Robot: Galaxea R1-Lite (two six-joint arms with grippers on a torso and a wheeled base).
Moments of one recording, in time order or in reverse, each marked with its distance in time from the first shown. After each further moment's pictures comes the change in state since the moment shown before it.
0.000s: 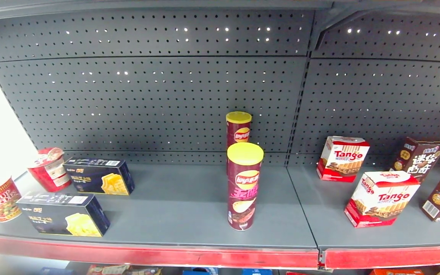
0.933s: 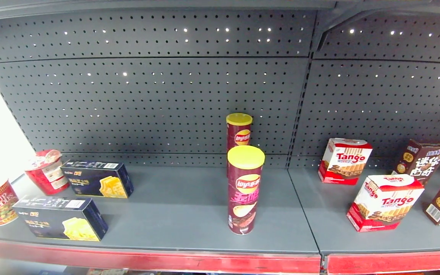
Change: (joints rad) left arm 0.000 0.000 0.000 0.000 0.000 -0.001; right arm 0.000 0.000 0.000 0.000 0.000 0.000
